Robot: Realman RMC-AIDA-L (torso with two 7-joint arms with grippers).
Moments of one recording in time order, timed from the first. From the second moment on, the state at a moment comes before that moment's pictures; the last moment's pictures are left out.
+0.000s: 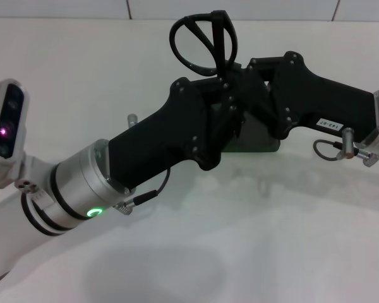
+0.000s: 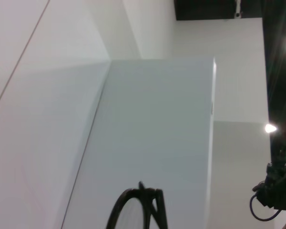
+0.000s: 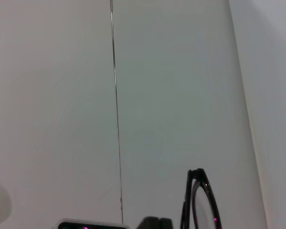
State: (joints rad) left arm -0.46 -2.11 2.05 0.30 0.21 1.79 -0.78; right arm 0.64 2.03 -1.63 -0.39 -0.75 -1.59 0.92
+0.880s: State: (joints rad) left arm -0.39 -2.10 2.03 0.26 0.21 1.79 -0.81; right arm 0.62 2.00 -1.63 -0.40 -0.76 -1.47 0.92
